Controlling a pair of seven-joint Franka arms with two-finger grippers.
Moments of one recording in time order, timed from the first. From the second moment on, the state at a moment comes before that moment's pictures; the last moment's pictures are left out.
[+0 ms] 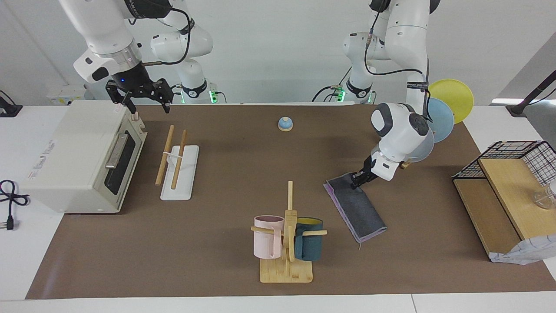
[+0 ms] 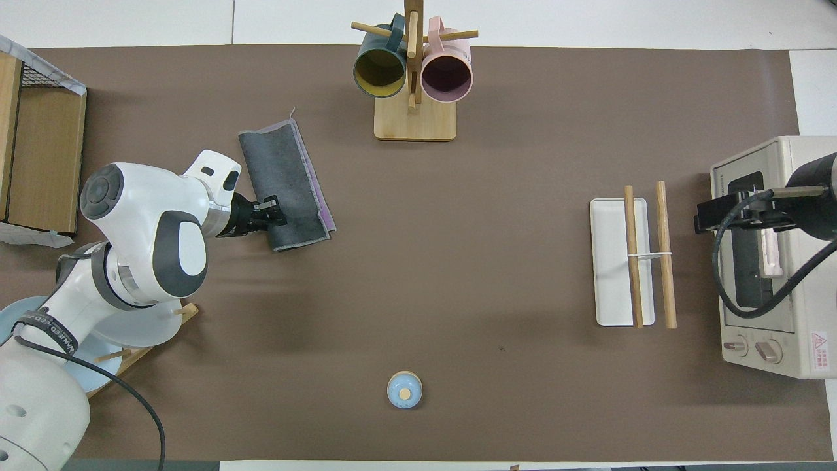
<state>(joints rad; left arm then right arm) -0.19 0.26 -0.06 -2.13 -0.43 2.44 -0.17 0.20 -0.09 -0.14 -1.67 0.01 1.55 0.07</state>
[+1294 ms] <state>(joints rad) -0.21 0.05 -0.23 -1.74 -0.36 1.97 -1.52 0.36 -0.10 -0.14 -1.85 0.57 2.01 0.99</state>
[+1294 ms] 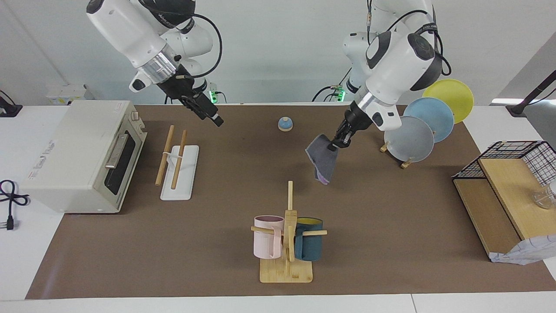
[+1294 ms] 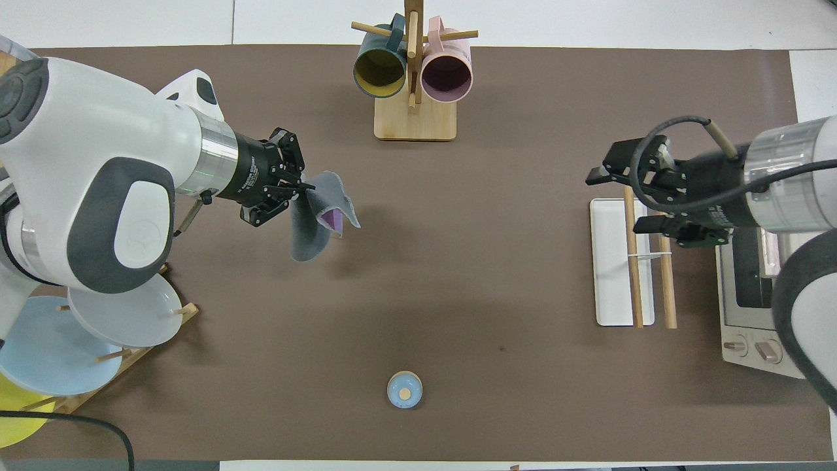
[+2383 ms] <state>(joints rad) -0.25 0.02 -0.32 -1.74 -0.40 2.10 -2.16 0.67 -0.08 -0.14 -2.01 0.81 2.45 1.64</state>
